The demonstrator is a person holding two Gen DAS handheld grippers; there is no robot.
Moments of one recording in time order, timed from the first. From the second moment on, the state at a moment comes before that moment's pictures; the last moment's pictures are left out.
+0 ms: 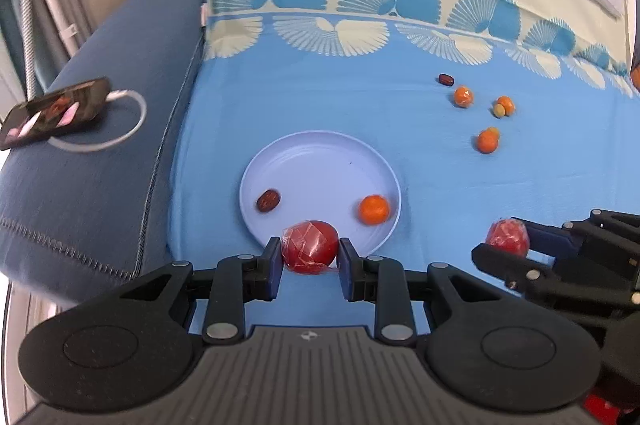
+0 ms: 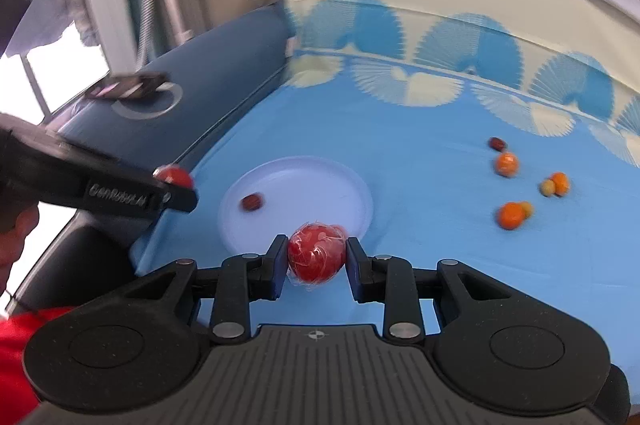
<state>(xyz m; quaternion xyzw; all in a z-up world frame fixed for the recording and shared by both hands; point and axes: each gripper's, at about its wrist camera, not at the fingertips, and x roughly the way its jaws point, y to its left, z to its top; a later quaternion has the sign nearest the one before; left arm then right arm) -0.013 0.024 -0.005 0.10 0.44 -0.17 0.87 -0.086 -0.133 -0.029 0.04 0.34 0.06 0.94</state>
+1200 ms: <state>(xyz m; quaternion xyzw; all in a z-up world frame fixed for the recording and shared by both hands) -0.036 0.054 0.004 0.05 0.42 -0.19 0.89 -0.113 -0.082 -0.011 -0.06 0.33 0.08 0.94</state>
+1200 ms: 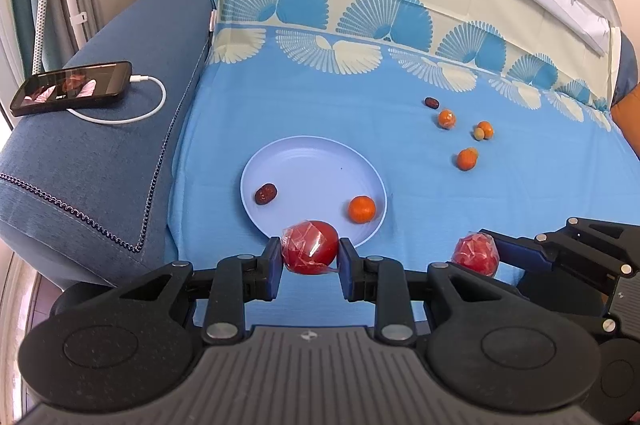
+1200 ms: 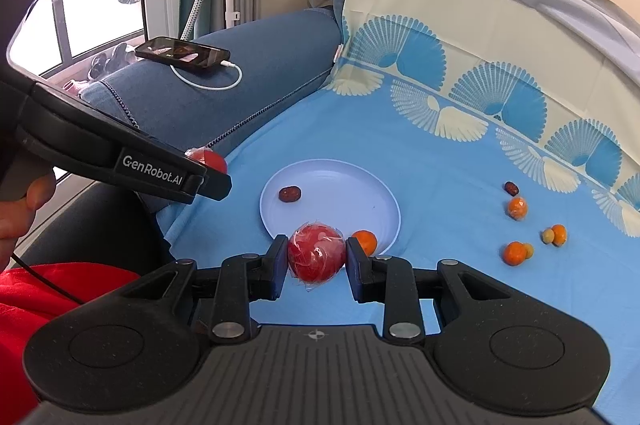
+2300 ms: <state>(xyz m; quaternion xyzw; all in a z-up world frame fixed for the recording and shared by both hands) 0.013 0.065 -0.006 0.03 0.44 -0.17 0.88 -0.074 -0.081 -0.025 -0.06 0.36 0.09 0.93</state>
